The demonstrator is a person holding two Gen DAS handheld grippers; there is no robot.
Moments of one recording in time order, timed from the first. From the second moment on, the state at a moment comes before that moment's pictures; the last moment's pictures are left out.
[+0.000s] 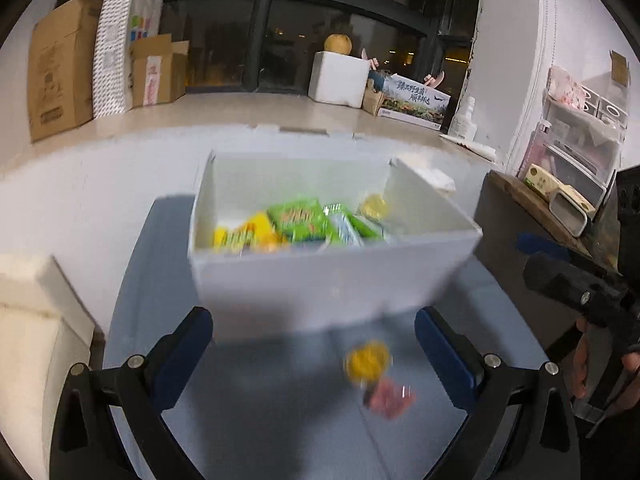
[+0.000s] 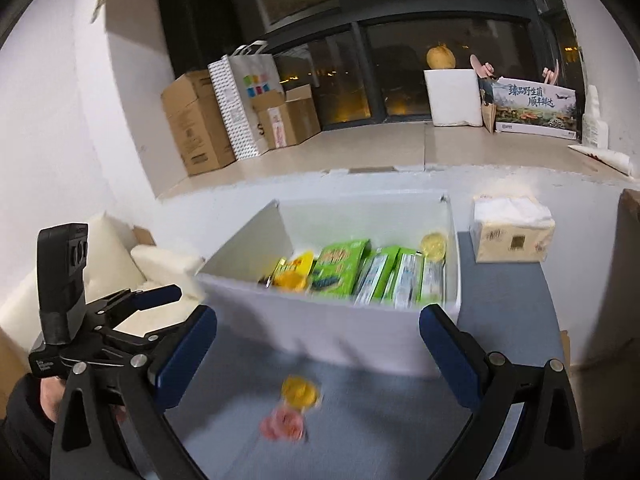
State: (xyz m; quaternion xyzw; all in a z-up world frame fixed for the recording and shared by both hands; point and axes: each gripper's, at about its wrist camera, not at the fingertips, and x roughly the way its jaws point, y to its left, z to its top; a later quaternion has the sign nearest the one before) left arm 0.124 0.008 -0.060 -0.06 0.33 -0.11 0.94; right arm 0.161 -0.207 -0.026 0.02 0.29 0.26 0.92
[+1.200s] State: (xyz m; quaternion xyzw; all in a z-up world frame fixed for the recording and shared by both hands) left arm 0.092 -0.005 -0.125 -0.08 0.40 -0.12 0.90; right arm 0.157 -0.188 -0.118 0.03 0.40 0.28 0.87
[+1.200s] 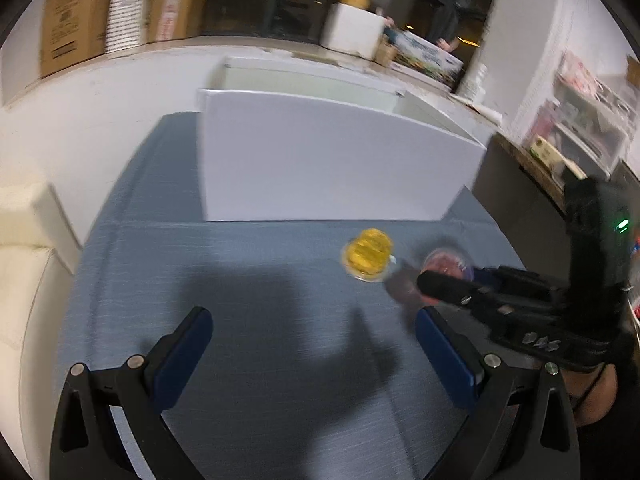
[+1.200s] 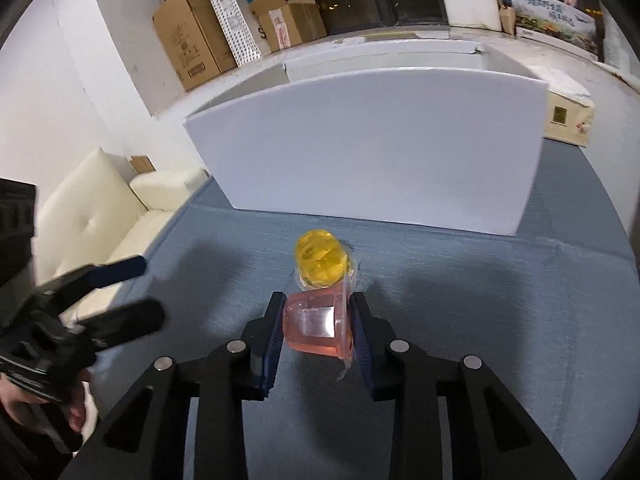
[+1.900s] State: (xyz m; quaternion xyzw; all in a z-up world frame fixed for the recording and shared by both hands) left arm 0.170 -0.067 -0.153 -0.03 0.42 -0.12 0.90; right arm 0.120 -0.259 -0.075 0.09 0.33 0.24 0.91
